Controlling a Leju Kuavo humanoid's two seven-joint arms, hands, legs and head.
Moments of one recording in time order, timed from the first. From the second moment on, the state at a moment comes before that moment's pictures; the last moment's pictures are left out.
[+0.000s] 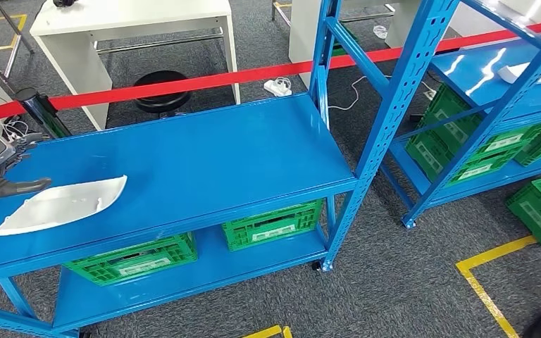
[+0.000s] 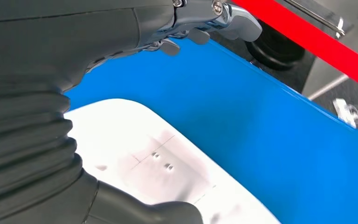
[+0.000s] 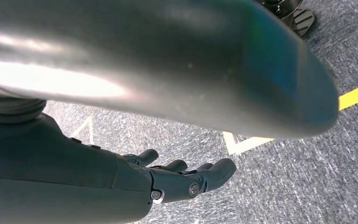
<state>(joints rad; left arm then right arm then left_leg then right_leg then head) -0.93 0.46 -0.07 -0.34 -0.59 -0.51 -0.45 -0.06 0.10 -0.80 -0.18 0.74 0.12 0.15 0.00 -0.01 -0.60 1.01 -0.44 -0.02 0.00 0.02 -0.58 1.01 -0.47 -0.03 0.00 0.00</state>
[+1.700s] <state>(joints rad) -0.60 0.62 -0.43 -0.70 -0.46 -0.52 -0.52 -0.05 0.10 -0.86 -0.18 0.75 0.11 0.13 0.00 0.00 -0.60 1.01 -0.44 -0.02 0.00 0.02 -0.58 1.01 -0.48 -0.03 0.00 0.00</state>
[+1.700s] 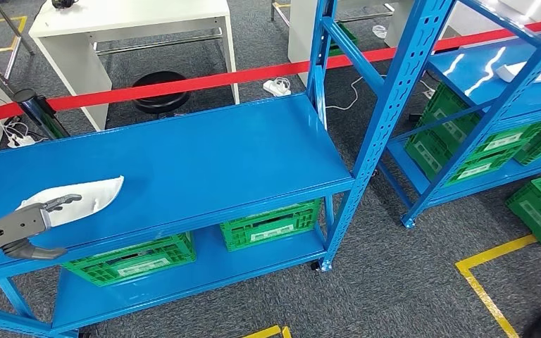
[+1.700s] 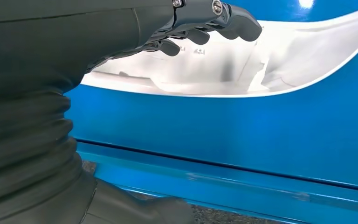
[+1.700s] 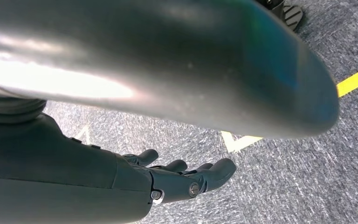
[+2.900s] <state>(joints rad) -0.60 0.31 -0.47 -0.44 -1.43 0.64 0.18 -0.06 0.10 -0.89 -0.18 0.76 0.10 0.12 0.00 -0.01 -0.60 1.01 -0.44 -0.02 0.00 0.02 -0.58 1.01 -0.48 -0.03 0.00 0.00</state>
